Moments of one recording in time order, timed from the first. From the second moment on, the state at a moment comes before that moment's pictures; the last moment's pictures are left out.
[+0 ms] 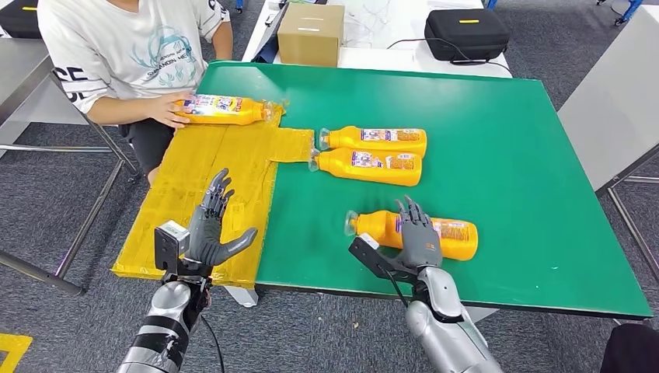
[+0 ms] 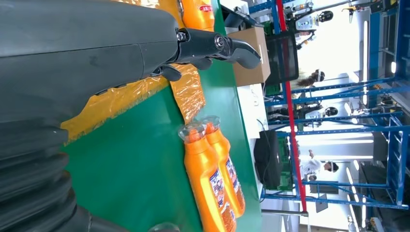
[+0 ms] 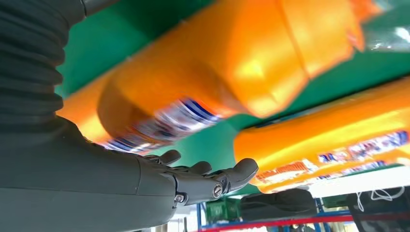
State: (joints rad) left arm -0.23 -0.15 -0.03 -1.04 -0.13 -0.15 -0.68; right arm -0.33 0.01 0.42 -0.92 1.11 -0.39 0.07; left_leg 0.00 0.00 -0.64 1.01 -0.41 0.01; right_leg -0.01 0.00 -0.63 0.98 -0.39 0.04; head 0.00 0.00
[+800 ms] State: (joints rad) left arm -0.23 -0.16 0.01 -1.04 -0.12 -0.17 -0.70; right arm -0.40 -0.06 0.42 -0.87 1.22 -0.33 0.10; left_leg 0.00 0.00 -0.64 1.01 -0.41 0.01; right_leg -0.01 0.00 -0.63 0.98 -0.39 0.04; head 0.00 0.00
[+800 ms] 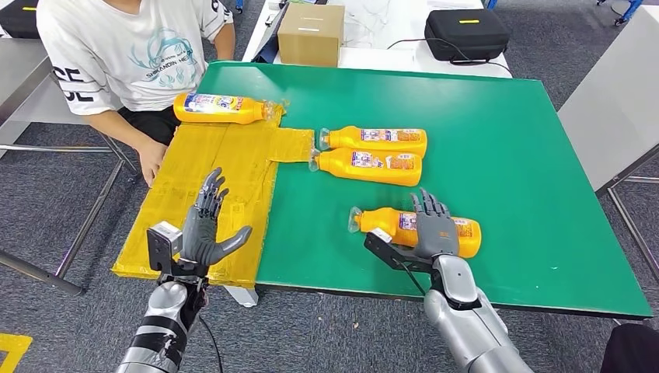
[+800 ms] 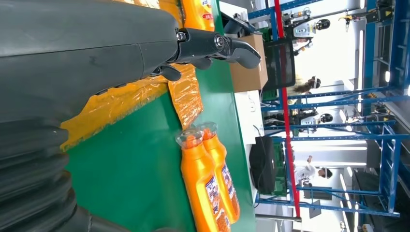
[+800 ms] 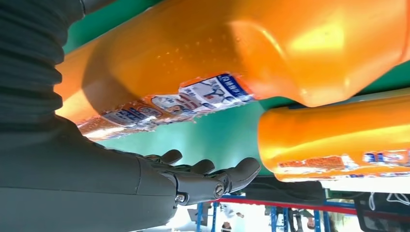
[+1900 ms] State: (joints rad) left arm -0.21 -0.16 0.05 -1.04 -0.10 -0.23 -0.70; right arm -0.23 -0.21 0.30 -1.09 1.20 -0.10 0.15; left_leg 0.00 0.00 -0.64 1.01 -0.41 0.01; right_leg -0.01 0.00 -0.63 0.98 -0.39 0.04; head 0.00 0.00
